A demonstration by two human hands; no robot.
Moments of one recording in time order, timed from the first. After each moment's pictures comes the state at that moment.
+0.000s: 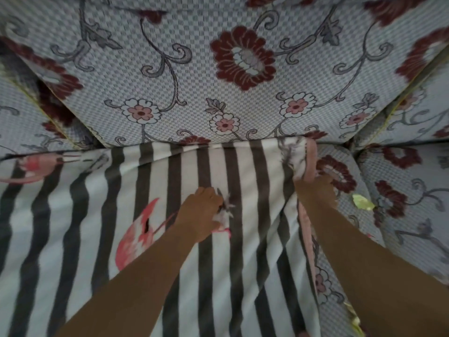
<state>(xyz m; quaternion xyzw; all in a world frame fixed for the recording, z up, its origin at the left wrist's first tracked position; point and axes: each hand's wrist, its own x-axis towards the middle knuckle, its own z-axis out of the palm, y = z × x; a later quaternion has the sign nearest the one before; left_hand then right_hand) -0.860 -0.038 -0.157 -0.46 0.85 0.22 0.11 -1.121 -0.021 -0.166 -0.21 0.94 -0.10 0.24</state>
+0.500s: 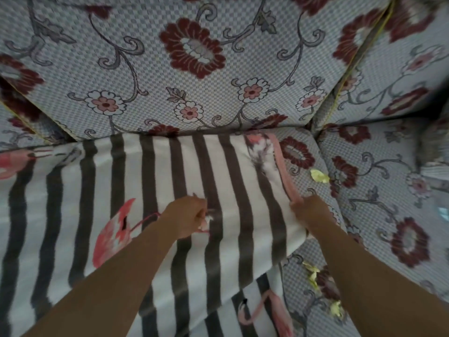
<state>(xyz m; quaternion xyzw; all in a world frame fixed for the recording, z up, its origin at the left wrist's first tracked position) -0.884 0.008 -0.133 -0.43 0.82 0.32 0.19 -1.170 0.094 -0.135 -0.27 0.91 -0.01 0.31</state>
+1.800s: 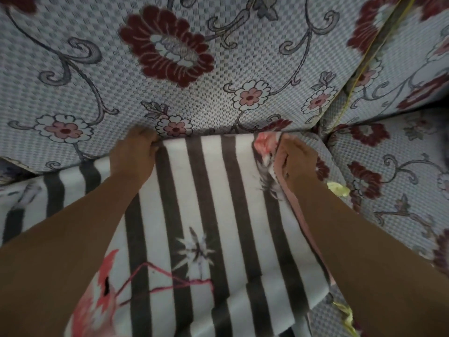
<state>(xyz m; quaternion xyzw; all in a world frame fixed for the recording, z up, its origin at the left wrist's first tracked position) -0.879 -0.174 -0.154 -0.56 0.82 0.07 -0.05 -1.165 -0.056 -0.164 -0.17 0.68 -0.59 0.40</state>
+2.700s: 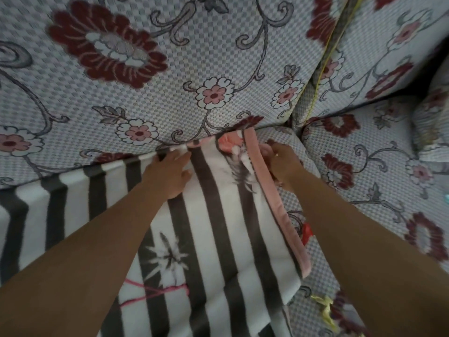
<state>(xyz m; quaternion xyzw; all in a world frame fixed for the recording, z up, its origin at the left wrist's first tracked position) -0.972 -0.140 -0.196 -0.46 0.84 0.19 0.18 -1.220 -0.038 -0.185 -0.24 0.84 -0.30 0.39</state>
